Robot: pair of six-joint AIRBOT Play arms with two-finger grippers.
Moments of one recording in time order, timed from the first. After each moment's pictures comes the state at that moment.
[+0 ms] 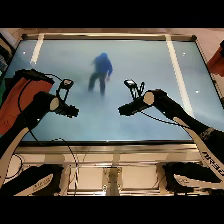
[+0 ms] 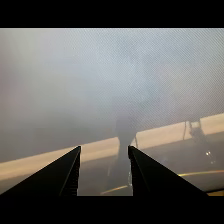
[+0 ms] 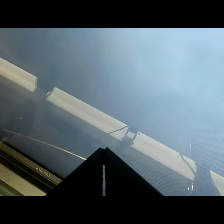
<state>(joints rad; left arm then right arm) -0.34 -1.12 0.88 1.70 -1.06 -1.64 0.49 -1.35 1.05 -1.20 0.94 1.54</state>
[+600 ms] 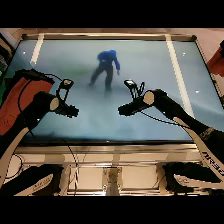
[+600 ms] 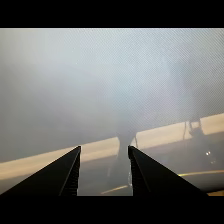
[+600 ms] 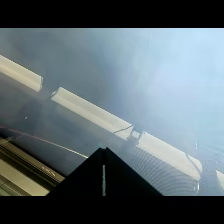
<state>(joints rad) -0.34 -1.12 0.88 1.70 -1.06 -1.64 0.49 -1.35 1.05 -1.18 0.94 1.54</state>
